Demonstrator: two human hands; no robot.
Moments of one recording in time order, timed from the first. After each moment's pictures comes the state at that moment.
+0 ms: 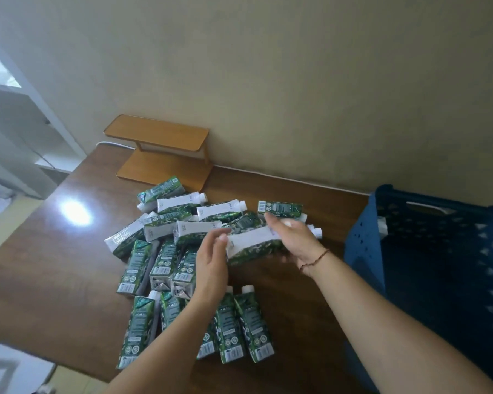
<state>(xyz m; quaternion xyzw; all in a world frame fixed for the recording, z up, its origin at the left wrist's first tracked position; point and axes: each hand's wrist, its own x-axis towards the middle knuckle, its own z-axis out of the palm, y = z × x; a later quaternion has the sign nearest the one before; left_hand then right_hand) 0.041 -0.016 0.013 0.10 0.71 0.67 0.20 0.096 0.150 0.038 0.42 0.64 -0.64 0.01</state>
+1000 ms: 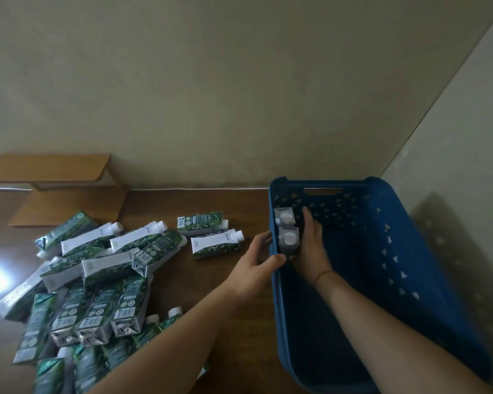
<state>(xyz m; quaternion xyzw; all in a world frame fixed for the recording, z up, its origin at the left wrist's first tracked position) 0.143 0.128 0.032 0.33 0.63 0.47 0.52 0.253 0.261 -0.011 0.46 0.81 -0.33 -0.14</state>
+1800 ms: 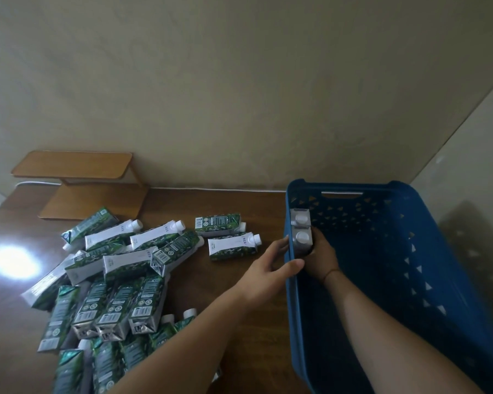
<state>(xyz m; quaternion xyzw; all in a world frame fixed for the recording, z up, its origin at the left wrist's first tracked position) 0.131 0.127 0.025 0.35 0.63 0.46 0.52 0.226 0.274 -0.031 0.51 0.71 -0.48 -0.14</state>
